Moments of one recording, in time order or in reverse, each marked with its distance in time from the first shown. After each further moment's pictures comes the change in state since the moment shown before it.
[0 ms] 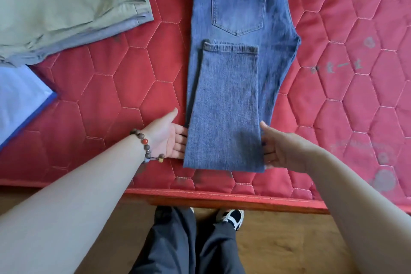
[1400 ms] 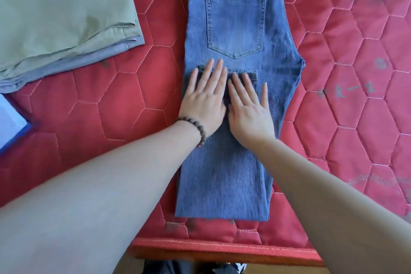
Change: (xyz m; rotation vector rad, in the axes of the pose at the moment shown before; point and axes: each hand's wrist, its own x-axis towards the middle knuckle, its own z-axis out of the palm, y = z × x) left_hand 0.071 0.095 0.074 1.705 0.995 1.038; right_hand 0.081 -0.093 0.048 -1.283 0.902 -1.015
